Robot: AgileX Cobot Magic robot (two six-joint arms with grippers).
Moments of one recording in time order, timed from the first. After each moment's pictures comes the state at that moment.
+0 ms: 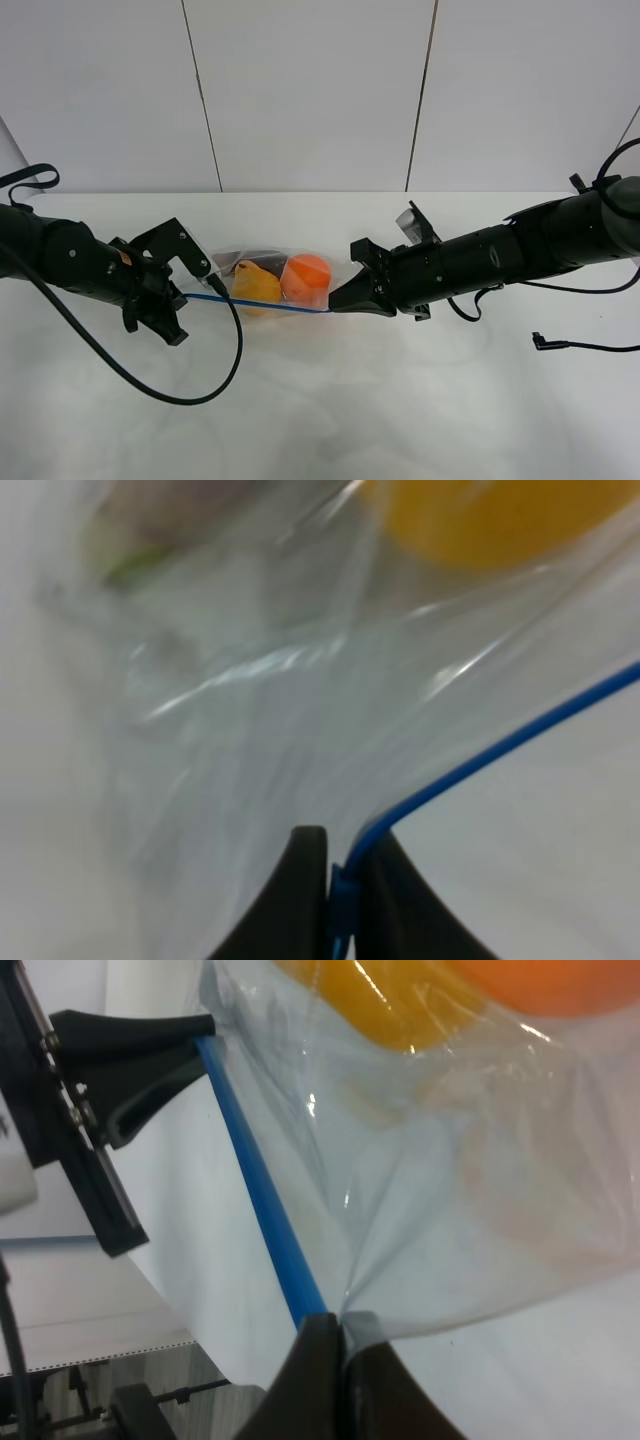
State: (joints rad) left arm -0.22 1.72 -0.74 -0.09 0.08 0.73; right arm 0.28 1.84 -0.85 1.50 0.81 -1.06
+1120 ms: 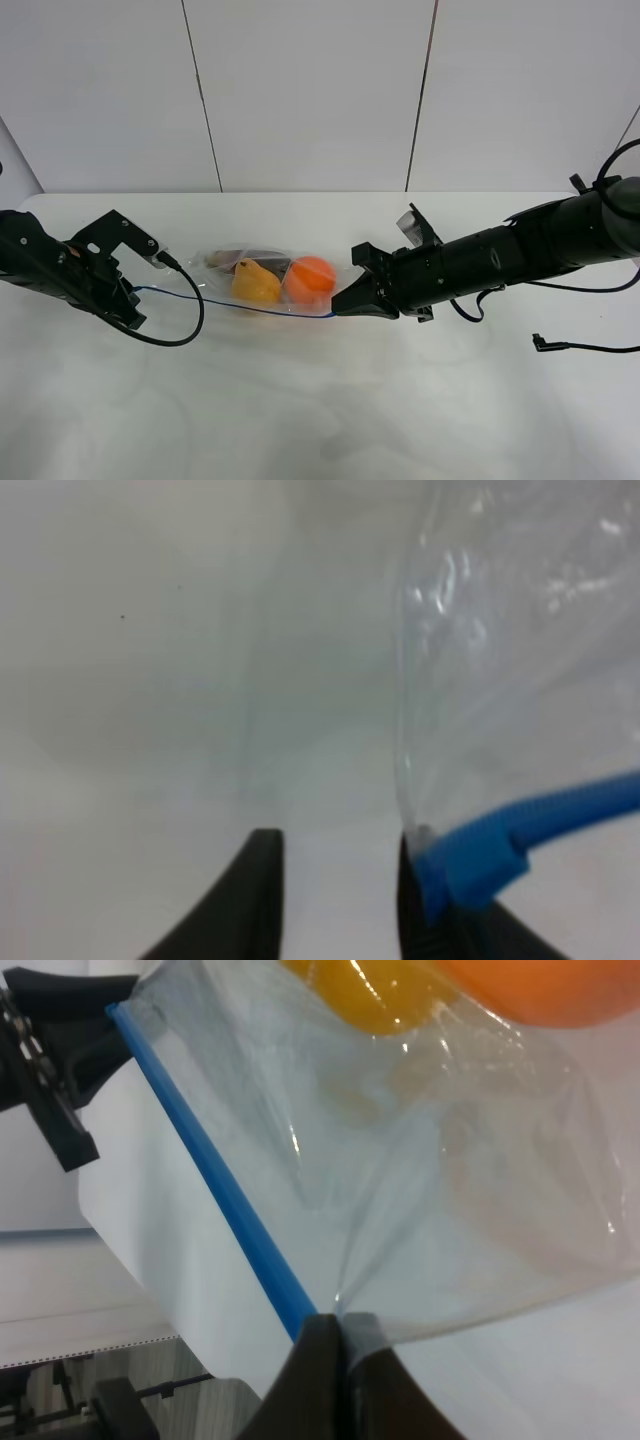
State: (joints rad) left arm -0.04 1.72 -0.74 -0.09 0.11 0.66; right arm 0.28 1.84 -0.85 1.48 0.80 -1.06
